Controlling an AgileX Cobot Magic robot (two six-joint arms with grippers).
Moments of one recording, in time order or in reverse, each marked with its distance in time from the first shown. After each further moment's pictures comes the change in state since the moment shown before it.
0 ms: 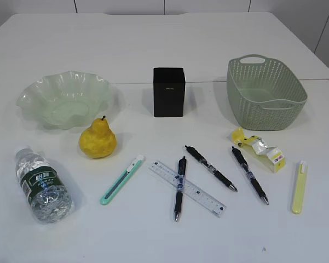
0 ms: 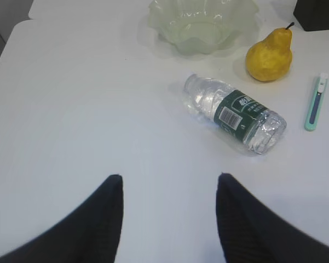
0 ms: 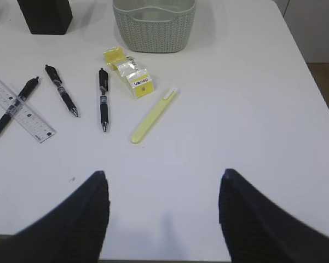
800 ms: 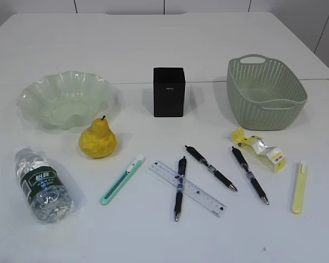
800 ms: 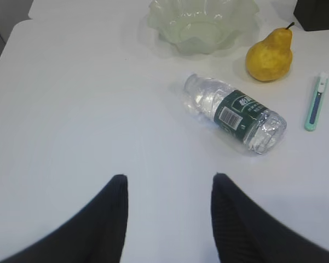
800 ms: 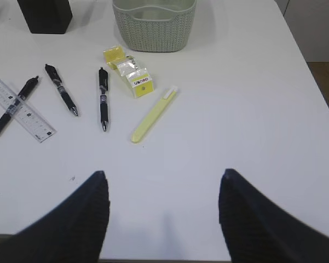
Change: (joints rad) left arm 0.000 0.000 0.000 0.000 0.000 0.000; right arm 0.000 0.000 0.000 0.000 0.002 0.000
